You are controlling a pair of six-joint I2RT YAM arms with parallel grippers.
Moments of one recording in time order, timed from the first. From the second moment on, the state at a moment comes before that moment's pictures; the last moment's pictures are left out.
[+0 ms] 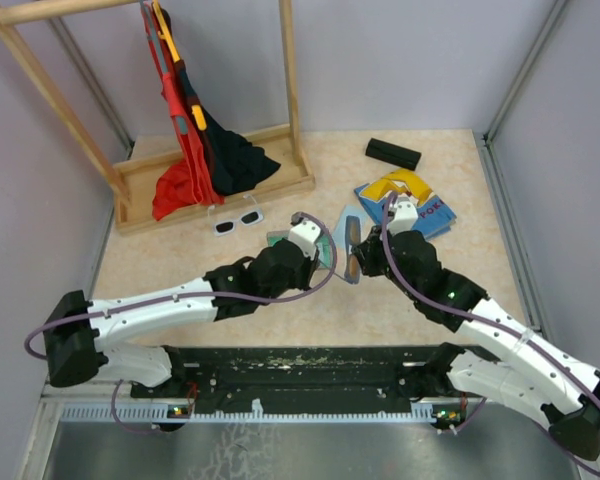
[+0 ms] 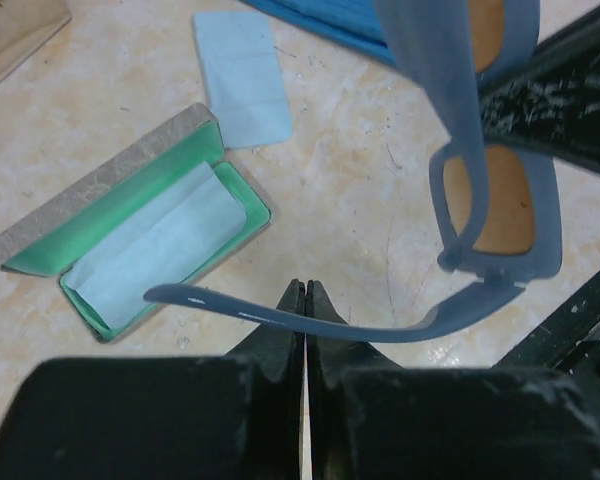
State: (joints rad) left arm -1.15 1.30 0.92 -0.10 -0.42 -0.31; right arm 0.79 0.81 0.74 -0.34 0.31 0.50
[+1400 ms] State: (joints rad) left arm -0.65 1.67 1.42 -0.26 0.21 0.33; right arm 0.60 0.75 0.62 -0.46 0.17 0.53
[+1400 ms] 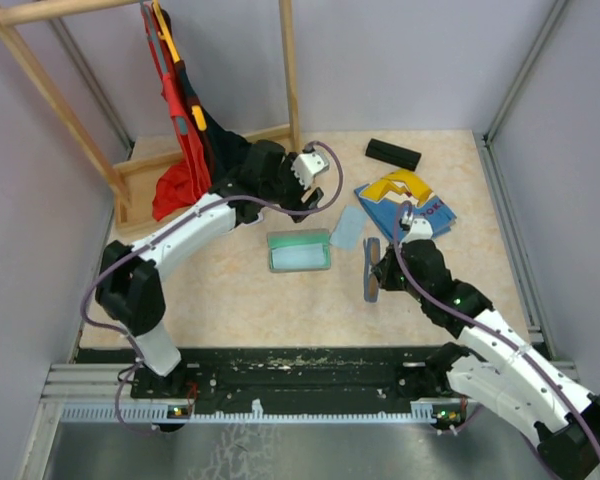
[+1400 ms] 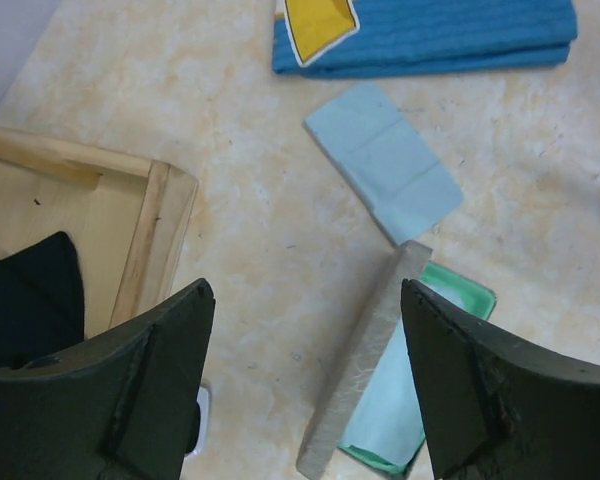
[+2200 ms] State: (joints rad) left arm -0.60 1.95 1.56 -0.56 0.39 0.58; right arm 0.60 0.60 0.56 -0.52 0.15 0.53
